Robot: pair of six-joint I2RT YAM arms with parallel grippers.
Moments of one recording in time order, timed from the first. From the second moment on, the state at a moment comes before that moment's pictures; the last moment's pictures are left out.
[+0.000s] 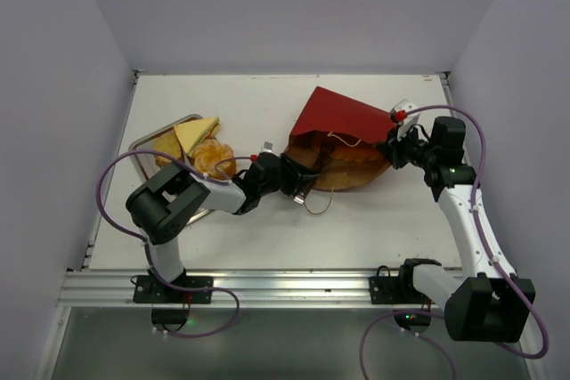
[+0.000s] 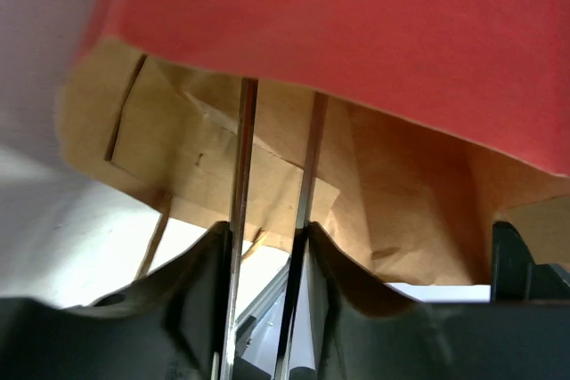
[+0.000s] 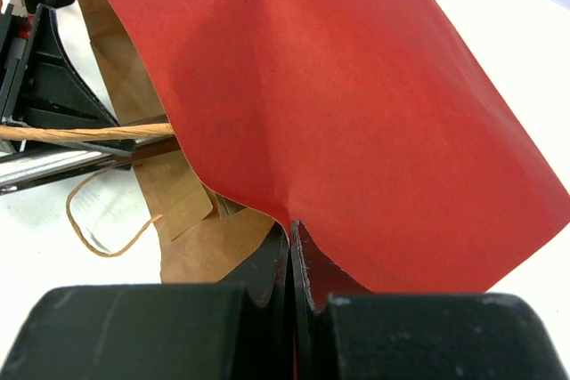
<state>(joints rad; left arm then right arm) -0.76 1.82 0.75 0.61 0.11 -1.58 -0.04 1.06 0.86 -0.34 -0.62 -0.37</state>
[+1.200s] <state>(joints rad) -0.76 1.31 0.64 0.31 0.10 -1.38 -0.04 1.06 0.86 -0.33 -0.62 -0.33</state>
